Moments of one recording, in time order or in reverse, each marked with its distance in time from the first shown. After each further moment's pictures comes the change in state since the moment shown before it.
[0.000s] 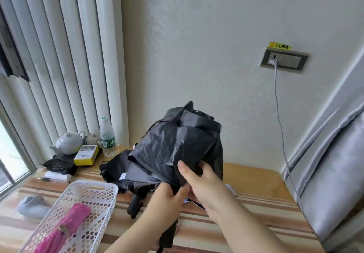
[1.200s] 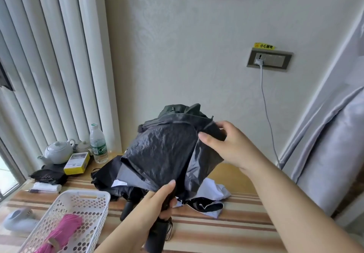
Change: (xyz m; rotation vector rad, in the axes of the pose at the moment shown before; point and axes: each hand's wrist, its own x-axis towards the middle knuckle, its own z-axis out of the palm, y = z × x) left_hand 0.005 -0.008 -0.010 -0.461 -0.306 -0.142; right_hand 0.013 -0.073 -0.088 -0.442 0.141 -0.376
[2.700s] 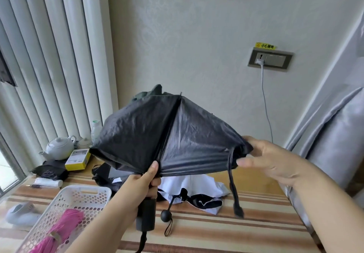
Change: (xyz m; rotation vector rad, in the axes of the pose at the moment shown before) left_hand 0.000 0.022 -0.024 -0.040 0.133 0.032; right_hand -0.024 0.046 -0.060 0.312 -0.466 0.022
